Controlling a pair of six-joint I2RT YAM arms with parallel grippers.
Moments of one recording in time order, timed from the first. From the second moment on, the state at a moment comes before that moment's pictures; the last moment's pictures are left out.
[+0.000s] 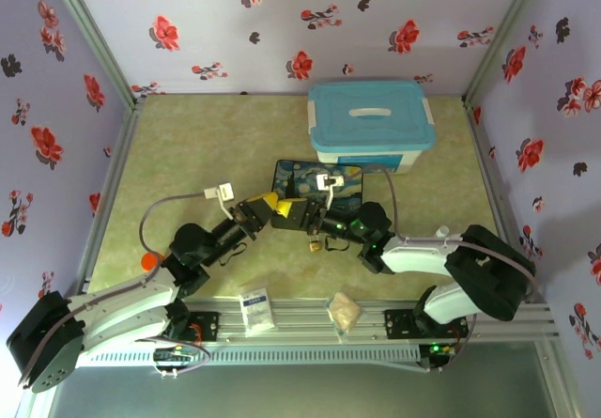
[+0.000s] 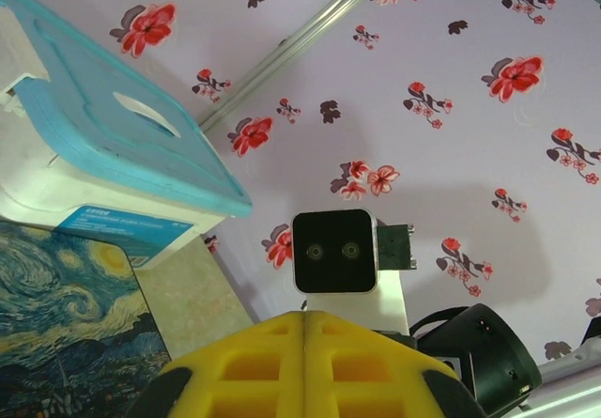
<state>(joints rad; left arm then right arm) -0.87 0.89 0.26 0.87 0.04 -0.91 0.90 1.43 0.46 1.20 -0.44 1.05</state>
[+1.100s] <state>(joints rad) -0.87 0.92 0.22 0.92 0.00 -0.96 0.92 1.47 0.44 1.25 -0.41 1.05</state>
